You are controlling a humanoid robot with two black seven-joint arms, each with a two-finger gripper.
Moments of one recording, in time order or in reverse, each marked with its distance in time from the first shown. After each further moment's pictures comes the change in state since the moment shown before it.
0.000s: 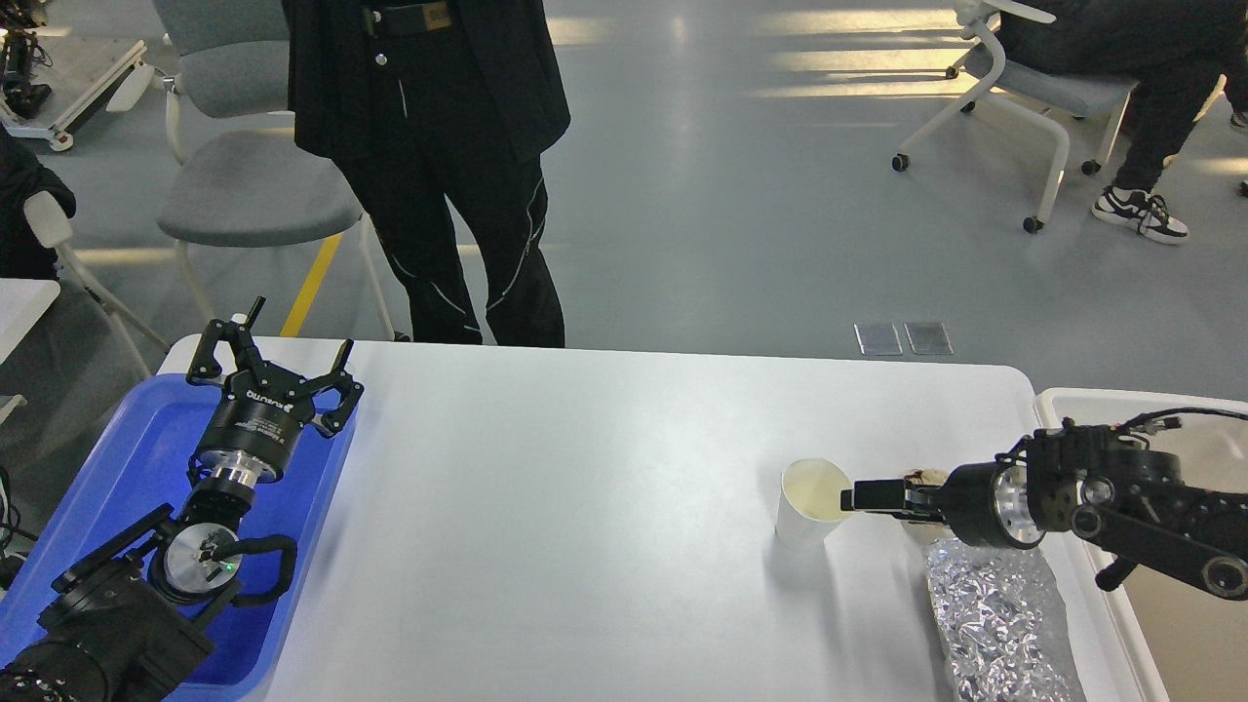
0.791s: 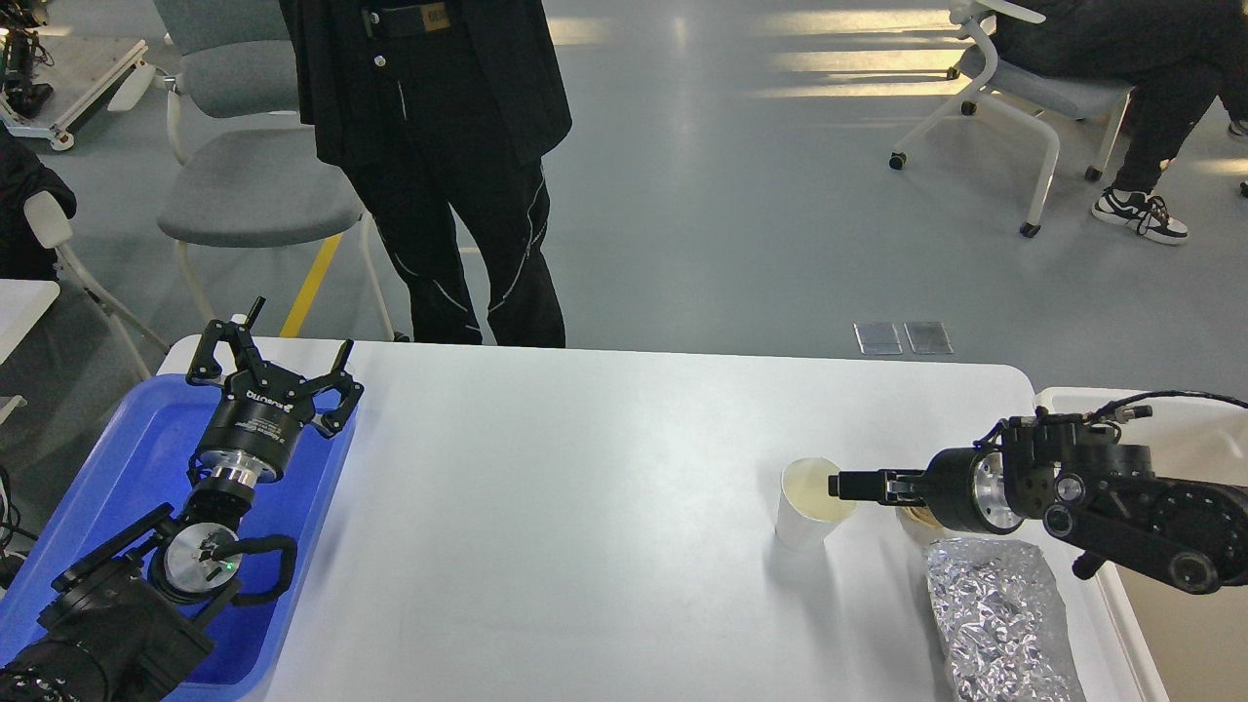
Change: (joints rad) left arm 0.000 0.000 0.000 0.000 0.000 -0.001 0.000; right arm 0.047 0.062 -0.063 -0.026 -0.069 -0.092 0.000
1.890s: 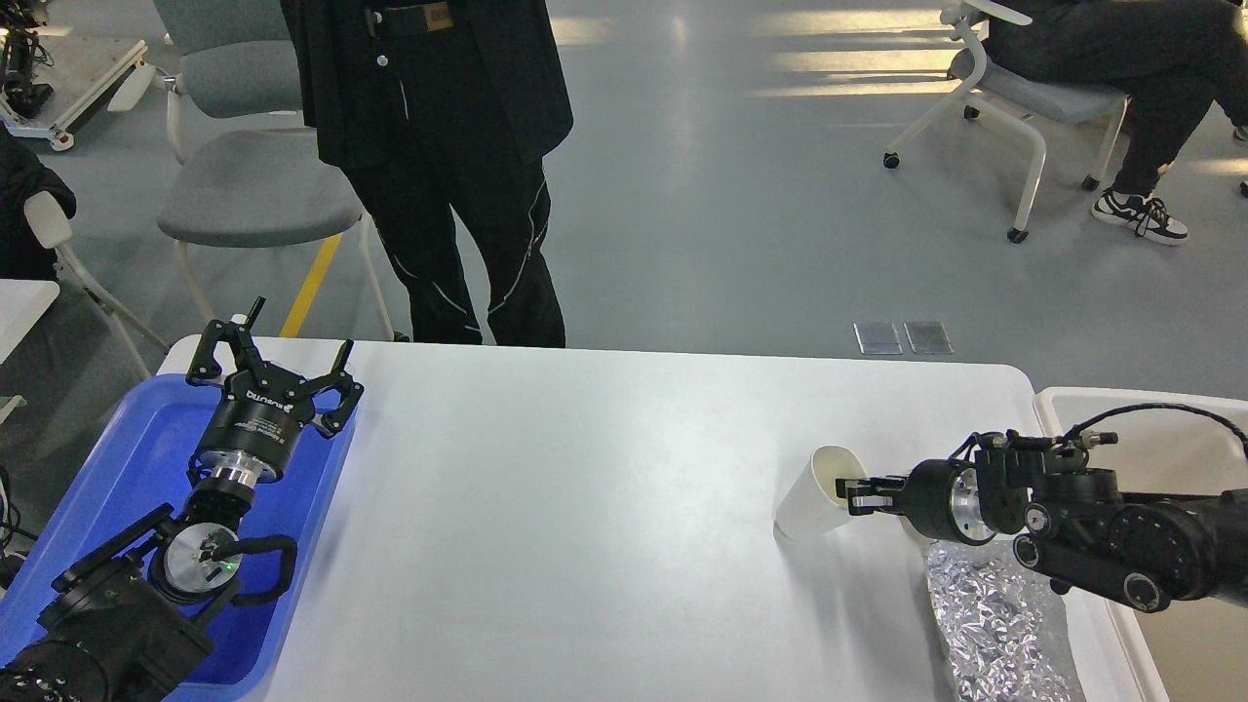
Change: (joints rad) left arm 0.000 0.000 0.000 0.000 0.000 0.000 0.000; right arm 0.026 0.073 -0.145 -0.098 -0.052 -0.170 0.078
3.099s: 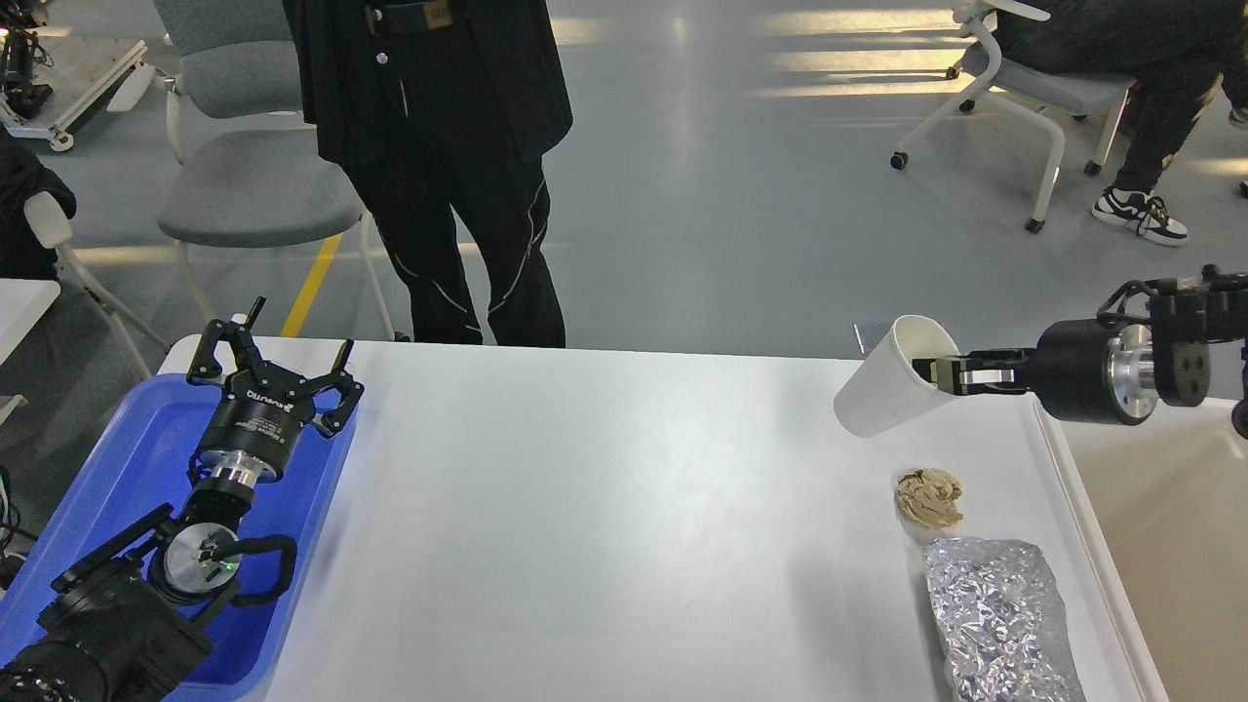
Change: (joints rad) left arm 0.000 0.000 0.000 0.000 0.000 0.001 0.000; right arm 0.398 -0.471 -0.012 0.489 0.078 0.215 -0.004
